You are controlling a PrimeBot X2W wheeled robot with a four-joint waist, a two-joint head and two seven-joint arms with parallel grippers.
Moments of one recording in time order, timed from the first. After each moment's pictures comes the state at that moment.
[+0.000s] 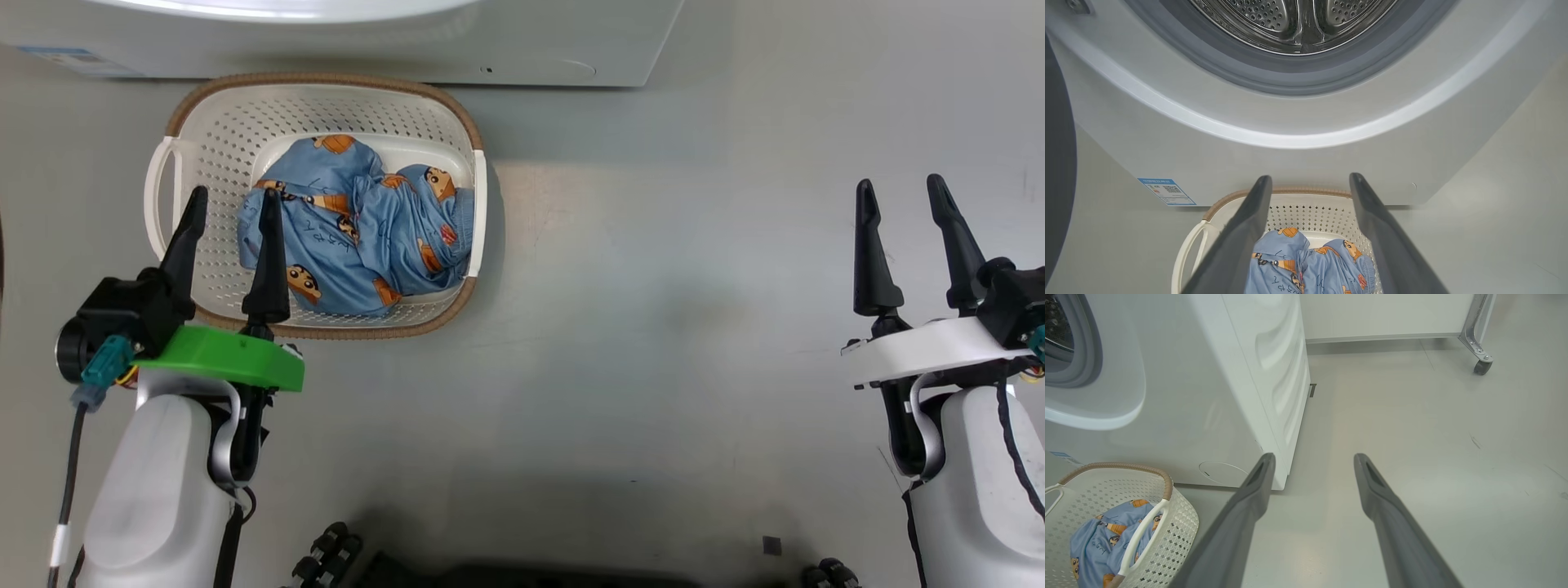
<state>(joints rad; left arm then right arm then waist) -0.19 0.11 -0.11 0.20 -0.35 -0.13 -0.26 -0.13 -0.08 0.01 0.16 0.15 0.12 -0.26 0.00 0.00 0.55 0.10</state>
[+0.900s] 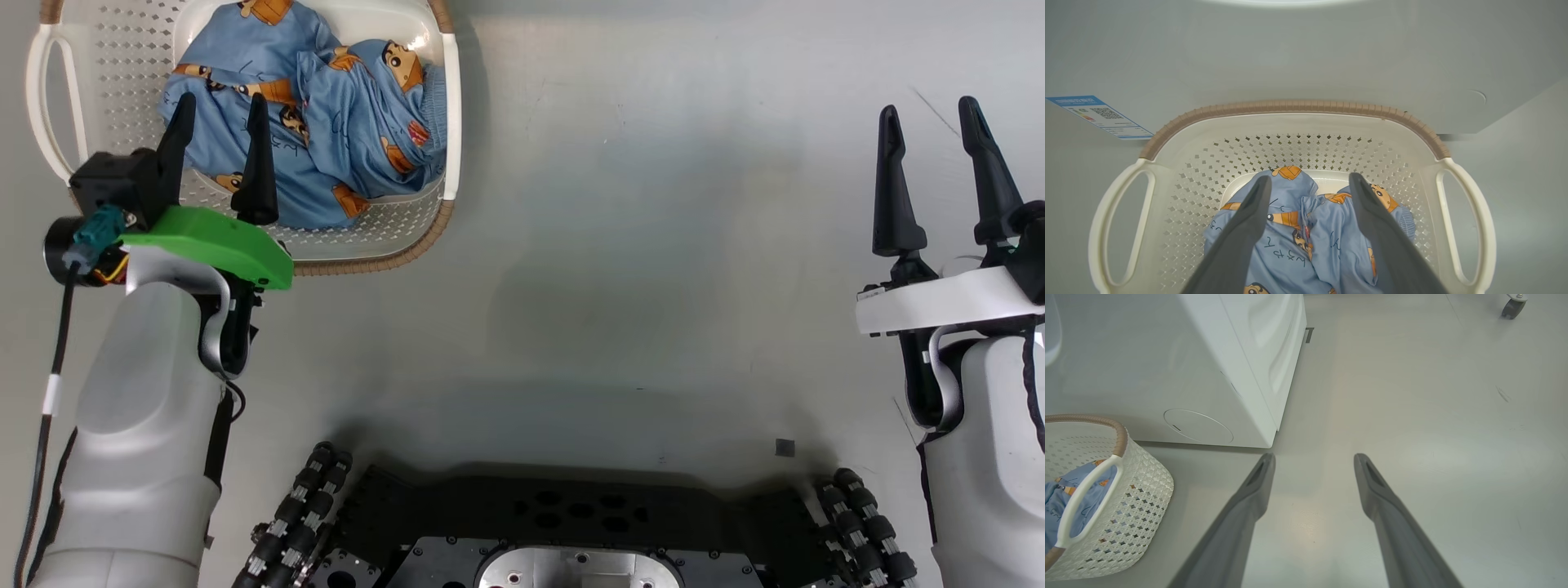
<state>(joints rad) -0.51 0.11 -0.15 0.52 -0.37 -0.13 -0.26 -0.22 -0.09 0.01 0.09 0.13 0.12 -0.26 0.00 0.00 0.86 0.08</state>
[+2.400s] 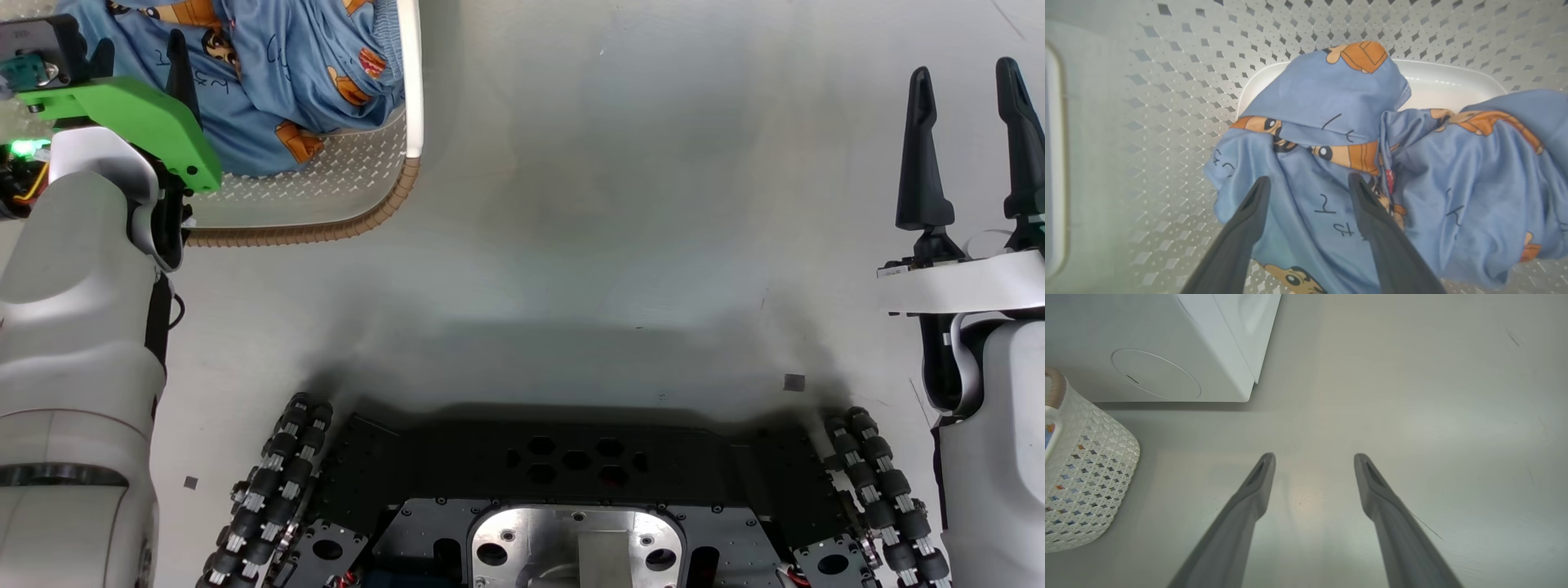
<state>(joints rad) -0.88 0.15 -0.15 1.00 -0.39 -0.06 -0.11 -0.24 -0.09 -0.01 0.02 0.12 0.12 -0.26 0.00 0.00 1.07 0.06</state>
